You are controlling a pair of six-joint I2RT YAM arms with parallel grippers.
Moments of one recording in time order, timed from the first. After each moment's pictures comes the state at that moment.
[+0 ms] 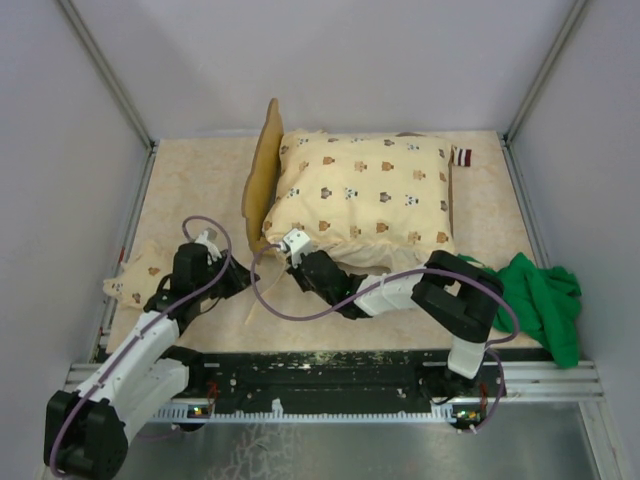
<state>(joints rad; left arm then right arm) -0.27 0.82 0.39 -0.26 0.22 -0.73 1.07 1.78 0.82 0.53 0.33 0.06</state>
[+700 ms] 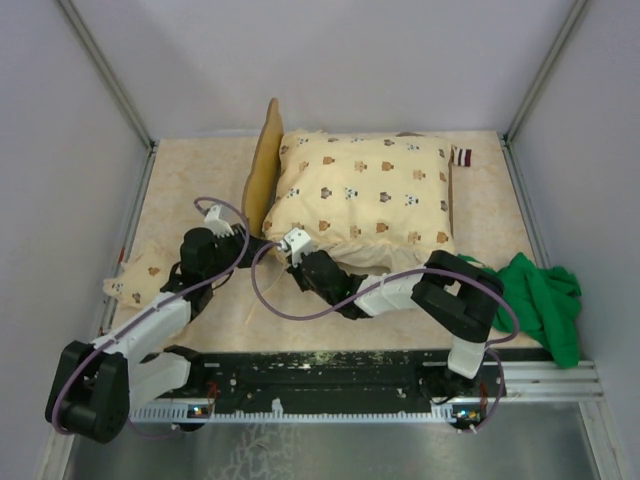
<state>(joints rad) -0.33 1.06 0.41 0.34 0.26 -0.60 1.07 1.78 0.82 0.55 0.33 0.08</state>
